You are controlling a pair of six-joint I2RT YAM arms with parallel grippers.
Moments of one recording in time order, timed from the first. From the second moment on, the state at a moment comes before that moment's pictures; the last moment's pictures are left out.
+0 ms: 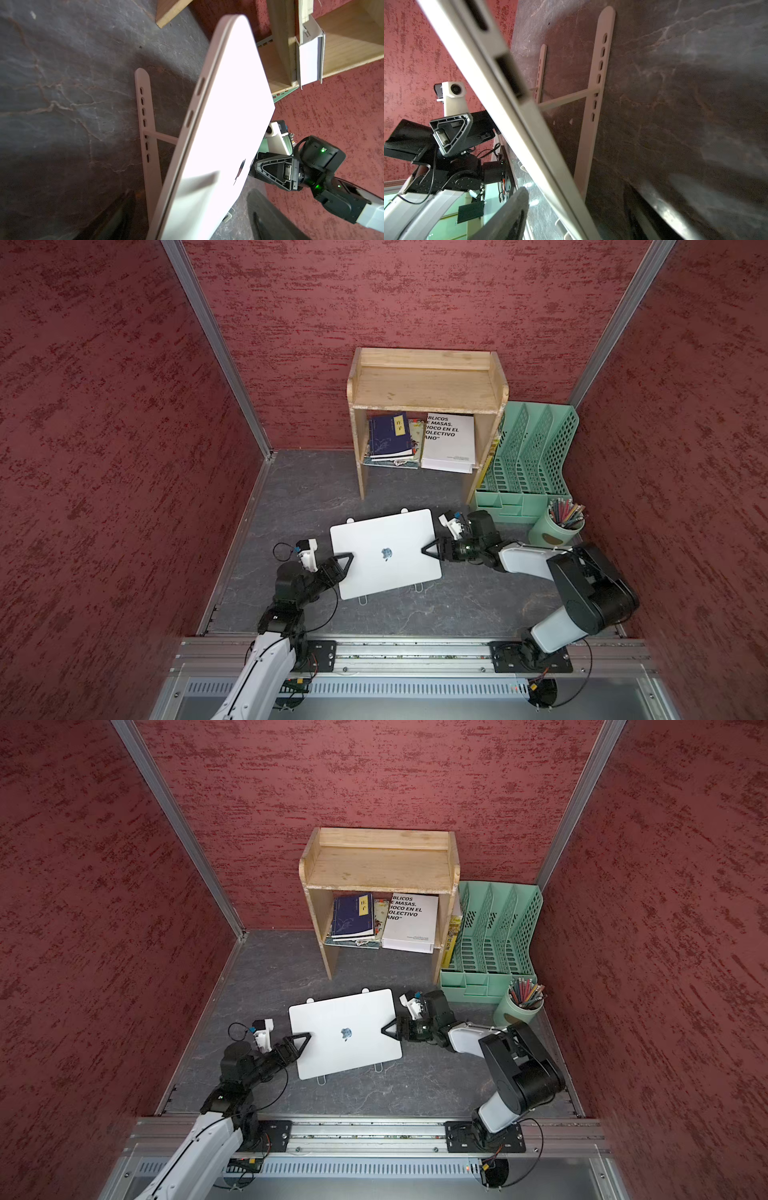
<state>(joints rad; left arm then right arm) -0.10 0.49 0.01 0.07 0.52 -0.83 0.40 1.59 0.60 0.23 -0.80 0.56</state>
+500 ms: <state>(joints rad) -0.20 0.37 0.04 -0.10 0.39 -0.83 0.40 1.58 0.60 0.23 -0.82 0.59</state>
